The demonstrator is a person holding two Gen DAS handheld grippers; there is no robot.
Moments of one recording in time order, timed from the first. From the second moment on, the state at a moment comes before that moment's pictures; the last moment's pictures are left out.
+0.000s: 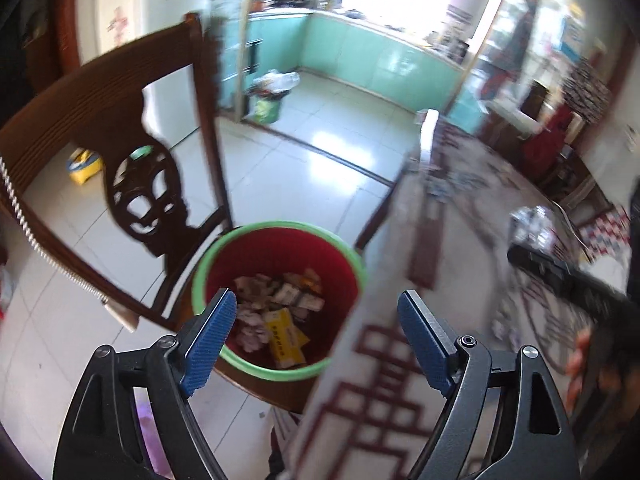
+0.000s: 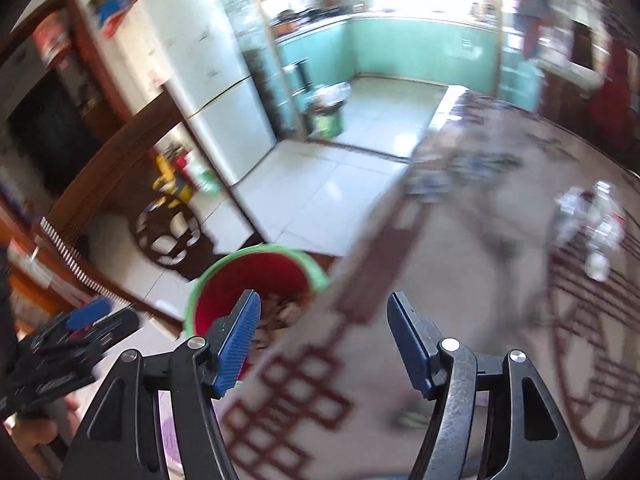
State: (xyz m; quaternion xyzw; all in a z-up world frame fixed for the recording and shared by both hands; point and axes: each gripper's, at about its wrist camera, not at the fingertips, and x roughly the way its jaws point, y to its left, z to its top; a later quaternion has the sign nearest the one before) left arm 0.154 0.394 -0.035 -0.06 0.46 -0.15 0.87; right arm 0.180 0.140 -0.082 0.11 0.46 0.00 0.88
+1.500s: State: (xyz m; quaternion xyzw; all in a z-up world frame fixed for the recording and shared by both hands) left arm 0.239 -0.036 -0.079 0.09 0.49 -0.30 0.82; right arm 0.173 -0.286 -0.120 0.28 0.41 -0.16 0.85
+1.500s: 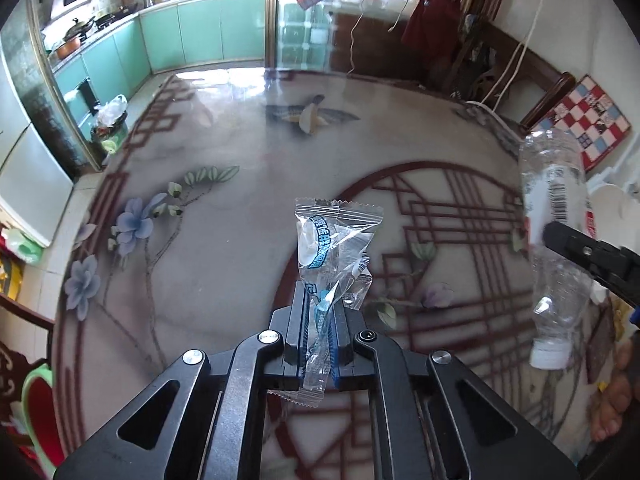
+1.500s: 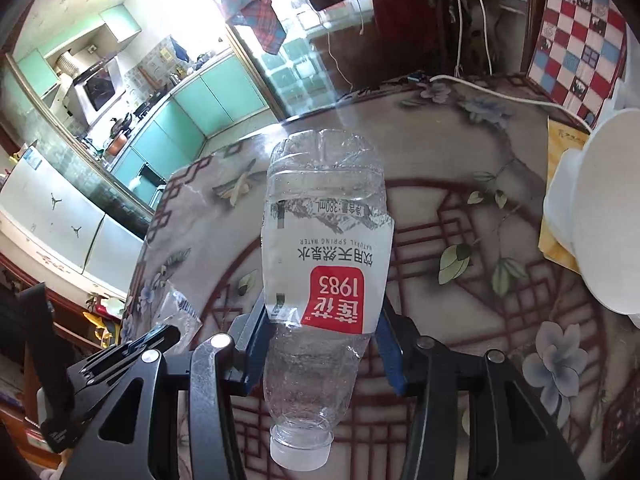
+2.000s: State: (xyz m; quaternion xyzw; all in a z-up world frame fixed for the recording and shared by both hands) left arm 0.176 0.075 -0.002 0.02 0.45 -0.30 0.84; right arm 0.121 -0.154 -0.035 0.19 0.40 -0.17 0.88
